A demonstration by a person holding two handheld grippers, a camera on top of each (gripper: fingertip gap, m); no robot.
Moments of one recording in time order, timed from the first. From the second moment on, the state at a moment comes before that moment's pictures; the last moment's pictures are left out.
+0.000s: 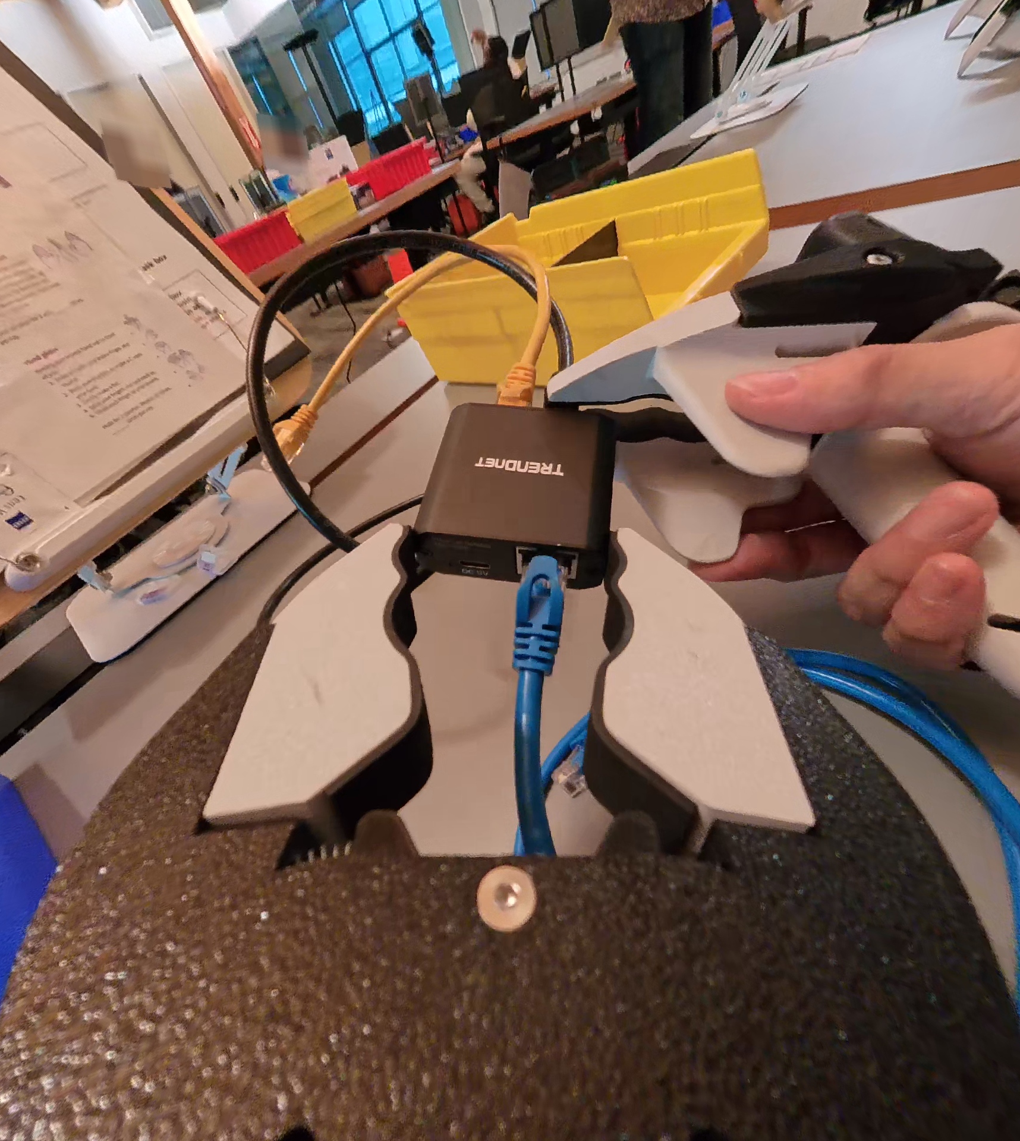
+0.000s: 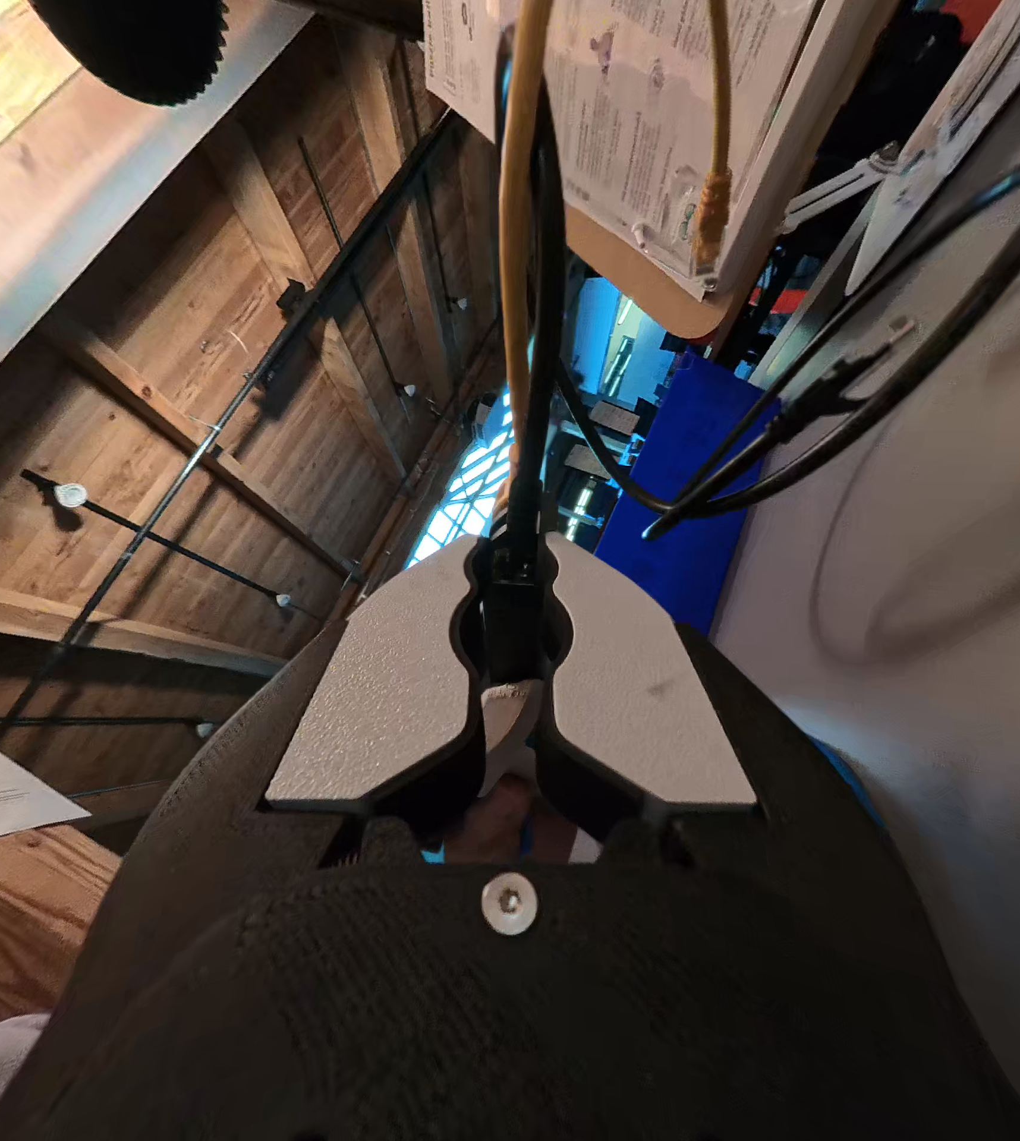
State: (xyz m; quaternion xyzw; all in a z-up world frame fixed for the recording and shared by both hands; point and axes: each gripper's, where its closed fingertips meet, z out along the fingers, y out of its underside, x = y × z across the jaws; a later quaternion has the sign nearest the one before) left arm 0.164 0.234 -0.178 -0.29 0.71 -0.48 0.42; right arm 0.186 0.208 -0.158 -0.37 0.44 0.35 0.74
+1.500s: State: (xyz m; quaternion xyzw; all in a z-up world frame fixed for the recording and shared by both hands) left arm 0.166 0.222 -0.182 -0.29 0.73 -0.46 0.42; right arm 0.184 0.203 -0.168 -0.34 0.48 0.37 0.72
